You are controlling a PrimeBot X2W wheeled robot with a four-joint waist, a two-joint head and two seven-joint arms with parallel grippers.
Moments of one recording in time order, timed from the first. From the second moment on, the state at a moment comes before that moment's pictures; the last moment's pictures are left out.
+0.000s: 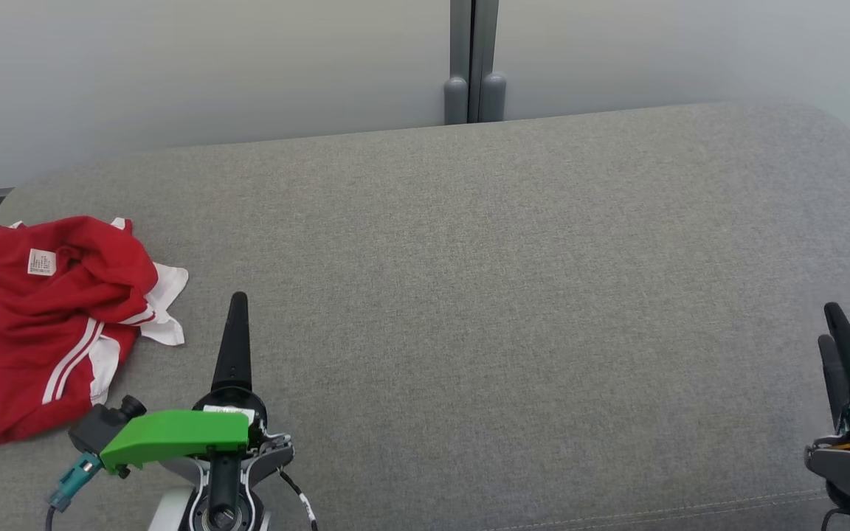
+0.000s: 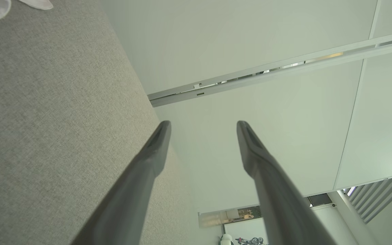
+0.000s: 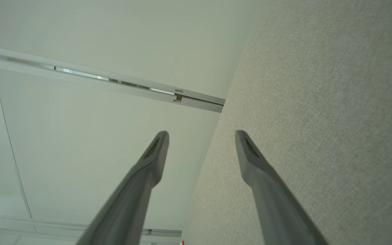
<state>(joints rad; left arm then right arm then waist) -0.15 0.05 -0.23 0.24 -1.51 -0.13 -0.20 -0.08 -0.06 -0.40 0.19 1.37 0.13 0.26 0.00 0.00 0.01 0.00</state>
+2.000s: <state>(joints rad) -0.16 0.16 -0.17 0.24 -0.40 0.02 -0.24 -0.12 -0.12 0.03 0.15 0.37 0.13 -0.09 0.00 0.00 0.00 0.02</state>
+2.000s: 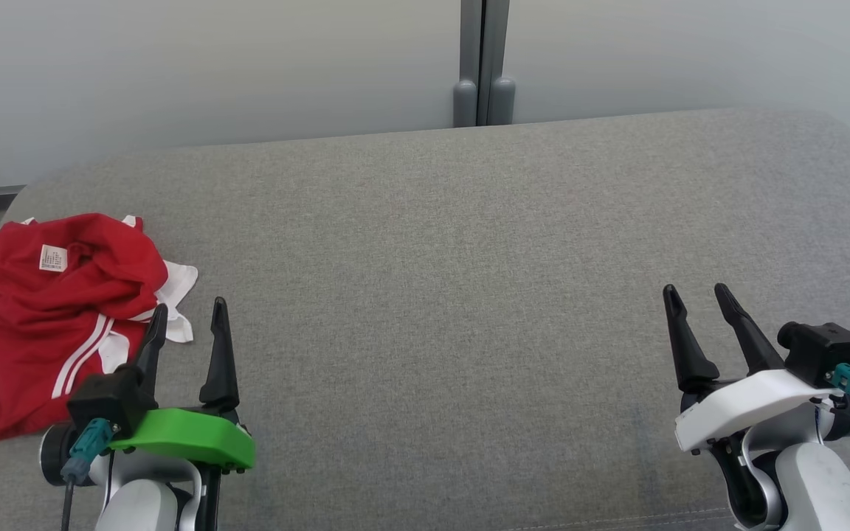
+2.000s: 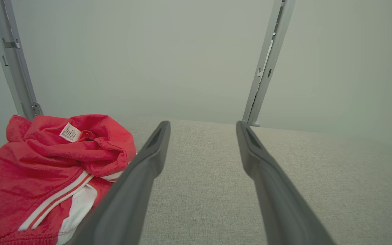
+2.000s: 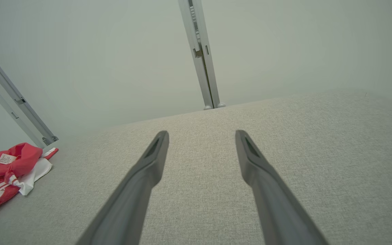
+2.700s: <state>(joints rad) -0.15 0.16 -0.15 0.32 -0.28 0.02 -0.25 -0.12 -0.11 0.09 0.20 0.29 0.13 -0.18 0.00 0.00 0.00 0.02</state>
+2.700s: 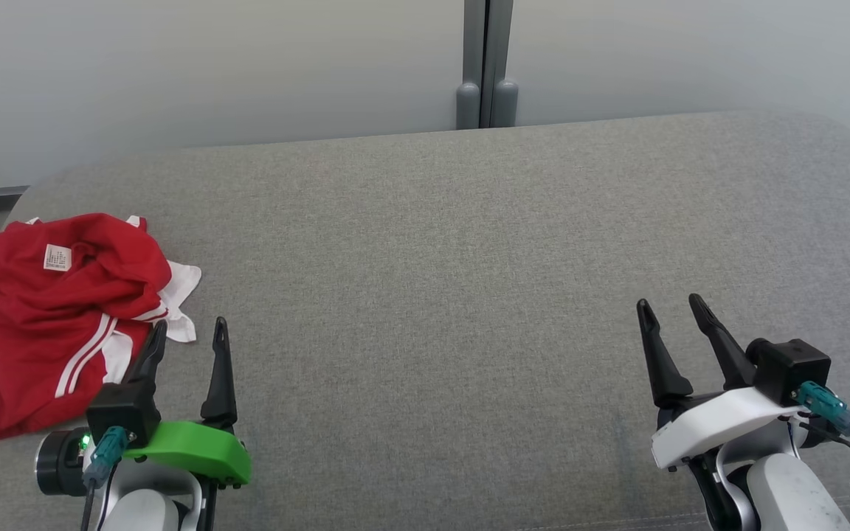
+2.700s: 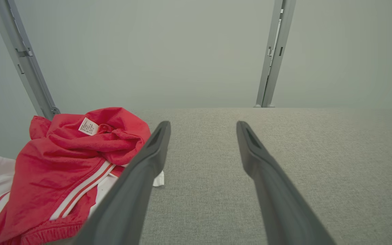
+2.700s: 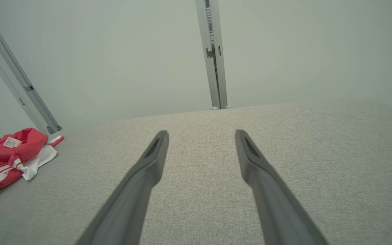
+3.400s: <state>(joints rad) -0.15 0.14 -0.13 0.36 -0.21 0.00 -0.26 -0.12 -0.09 0.11 0.25 0.25 0.13 -0.24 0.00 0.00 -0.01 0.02</state>
